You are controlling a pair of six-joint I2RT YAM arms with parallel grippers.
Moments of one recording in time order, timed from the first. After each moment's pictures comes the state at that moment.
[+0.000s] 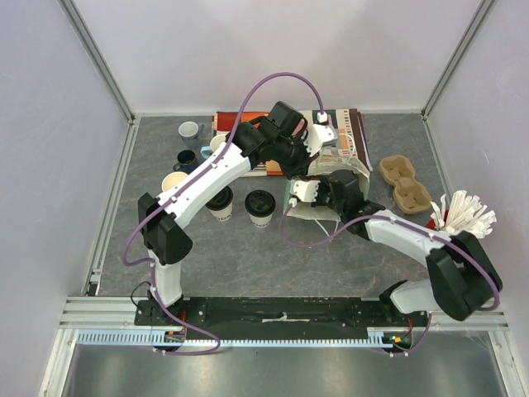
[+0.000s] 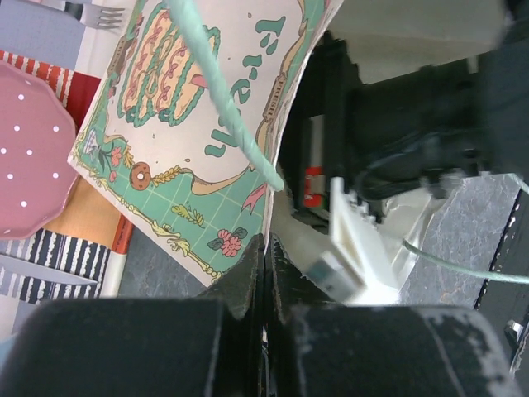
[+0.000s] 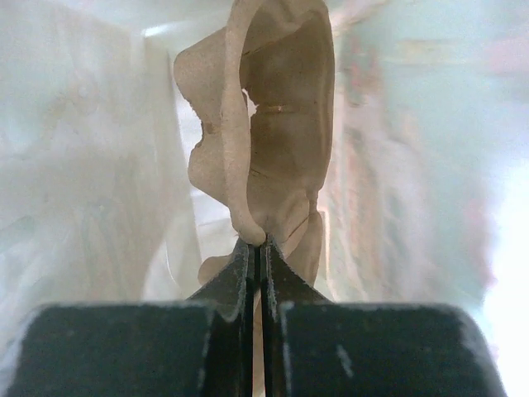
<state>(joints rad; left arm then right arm) -0.79 1.92 2.03 -0.91 0.31 0.37 0.54 1.40 0.70 0.17 0.09 -1.07</state>
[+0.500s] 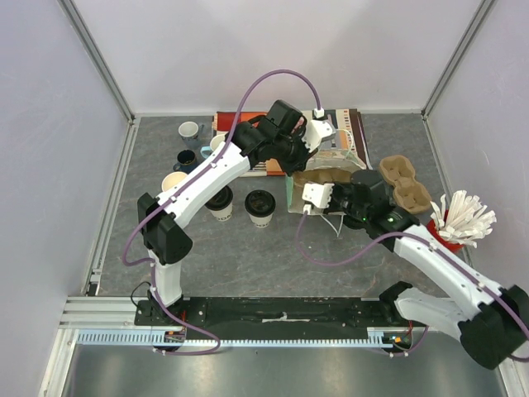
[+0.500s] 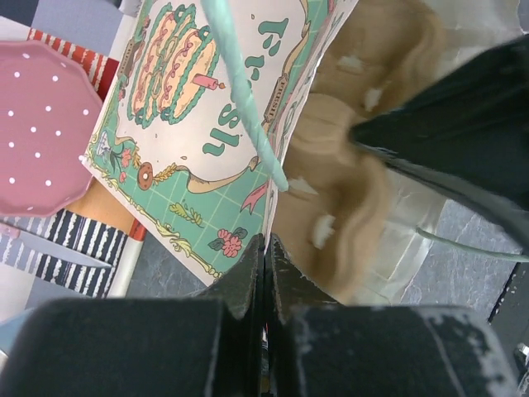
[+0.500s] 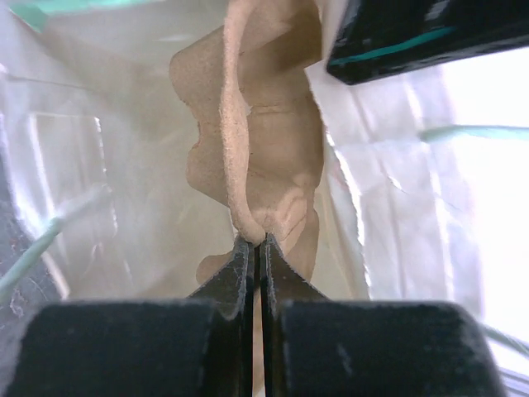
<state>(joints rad) -0.79 1.92 2.03 -0.89 0.24 0.32 0.55 1.06 0.76 -0.18 -0.11 -1.01</state>
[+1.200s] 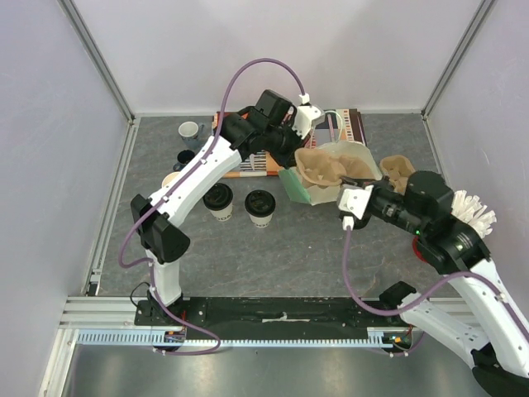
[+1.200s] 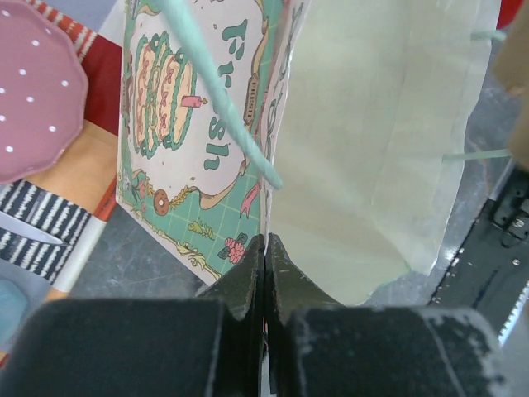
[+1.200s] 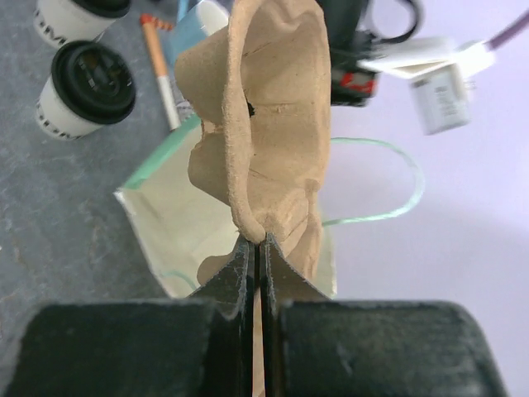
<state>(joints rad) -0.74 1.91 2.10 -0.93 0.29 0.14 0.55 0.78 1.10 -0.60 -0.32 -0.98</state>
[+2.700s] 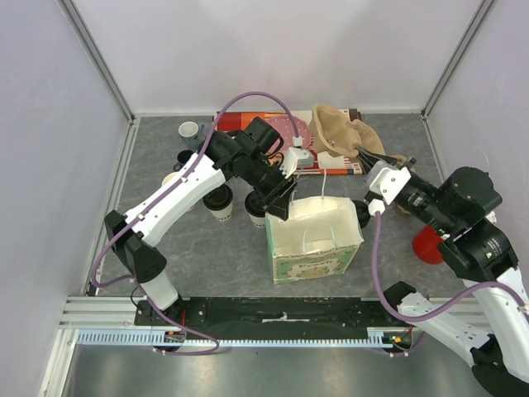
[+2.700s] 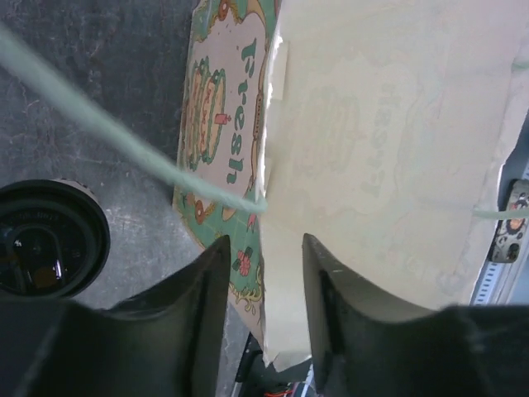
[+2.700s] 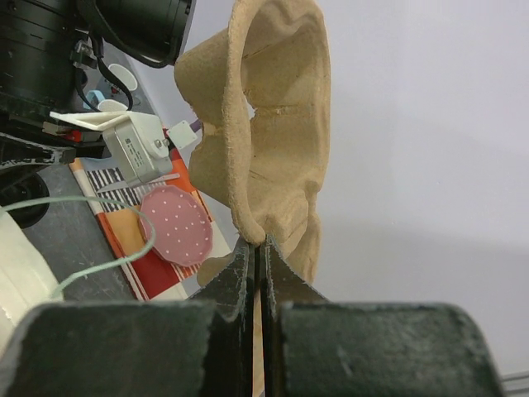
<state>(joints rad) -0.78 1.69 1.82 -1.20 0.58 0.20 0.55 0.79 1.33 -0.48 -0.26 -0.82</state>
